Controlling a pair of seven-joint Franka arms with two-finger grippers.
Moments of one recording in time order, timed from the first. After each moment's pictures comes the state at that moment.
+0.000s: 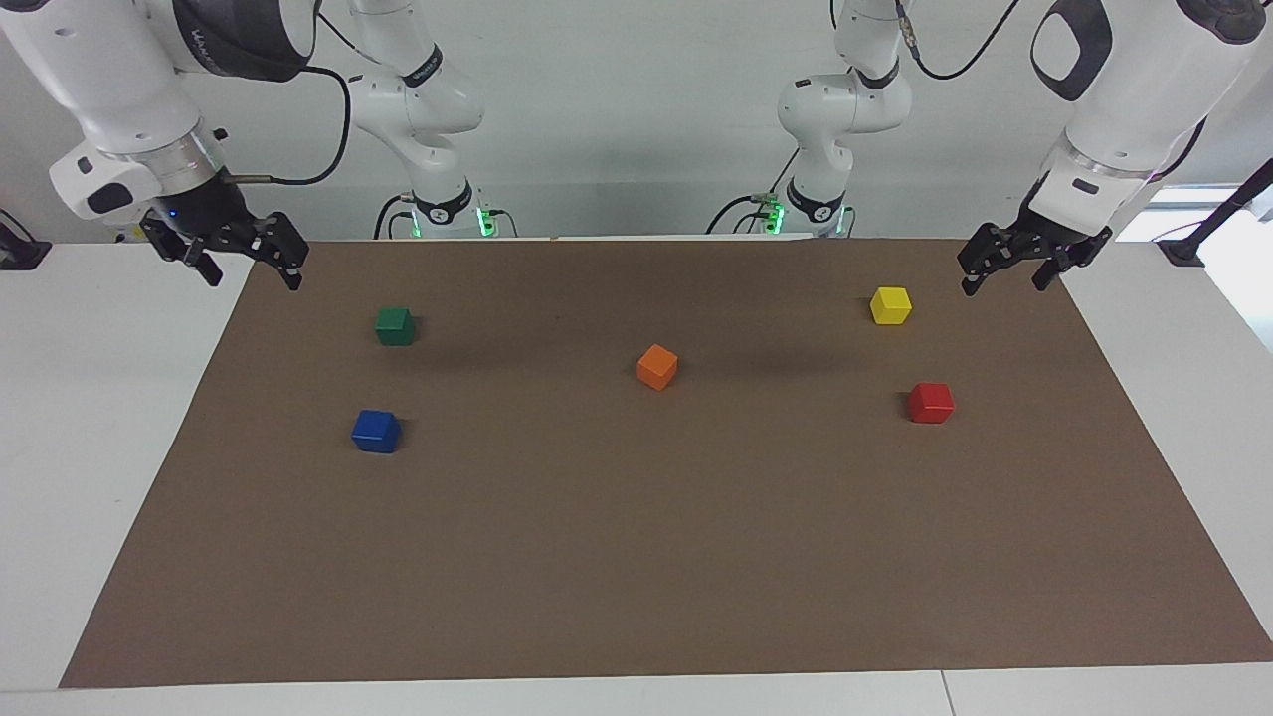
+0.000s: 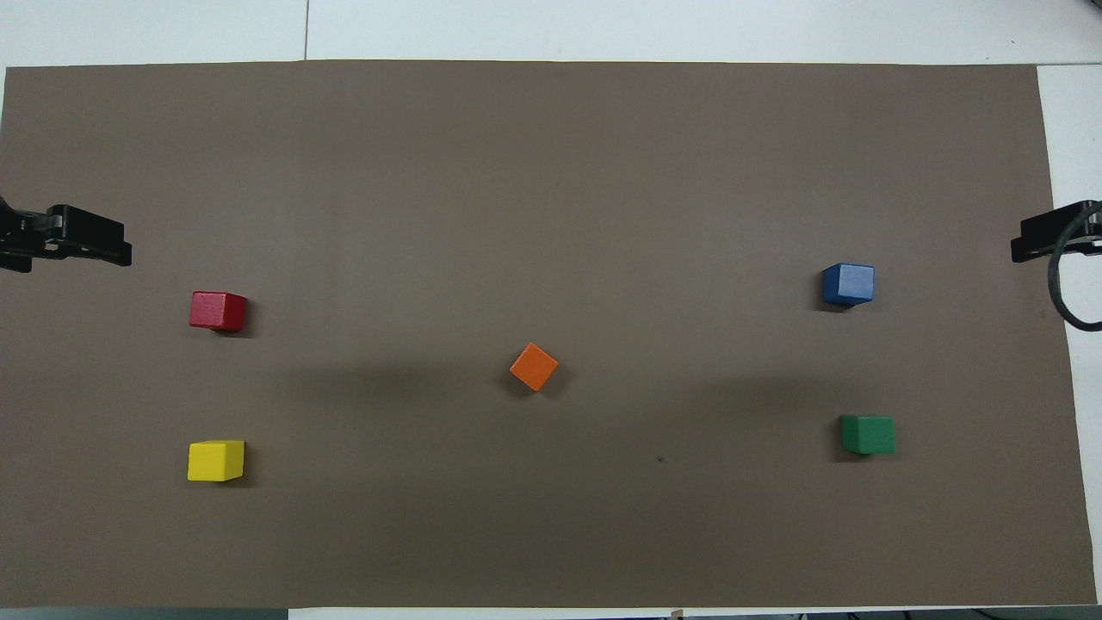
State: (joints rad) left arm 0.00 0.04 -0.03 -1.56 0.01 1.58 -0.01; right arm -0.02 0.02 -0.07 -1.56 -0.03 1.56 -0.02
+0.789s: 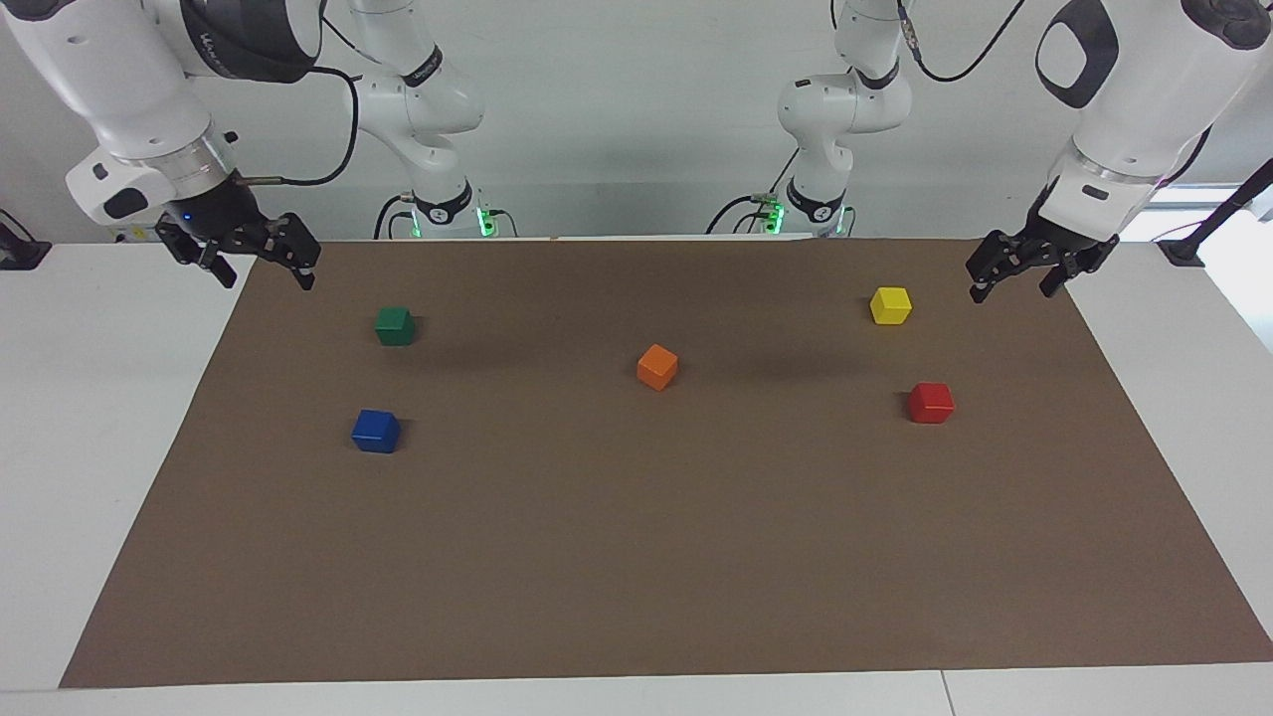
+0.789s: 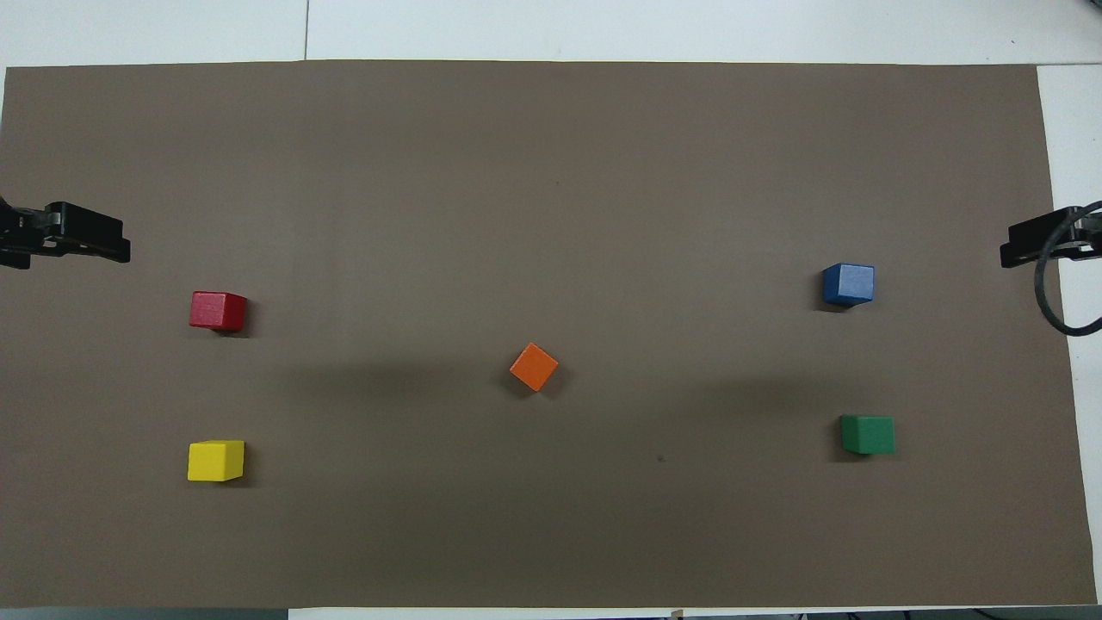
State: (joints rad) left arm 0.01 0.04 0.00 -1.59 0.01 1.64 0.00; right arm -0.02 0.01 -0.07 -1.58 0.01 1.56 -0.02
